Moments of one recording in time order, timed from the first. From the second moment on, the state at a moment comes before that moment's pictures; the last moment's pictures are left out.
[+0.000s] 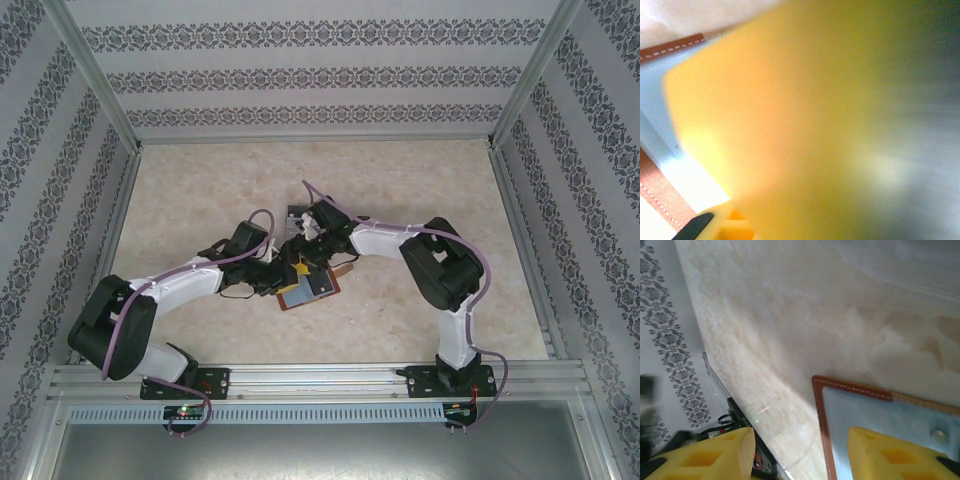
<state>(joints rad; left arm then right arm) -0.50 1.45 0.70 -0.24 0.58 -0.87 0.67 1.97 1.21 -0.19 -0.77 0.86</state>
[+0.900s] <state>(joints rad) -0.53 1.60 0.79 -0.39 0.47 -0.77 0.61 1.72 0.86 -0.25 -0.59 0.81</state>
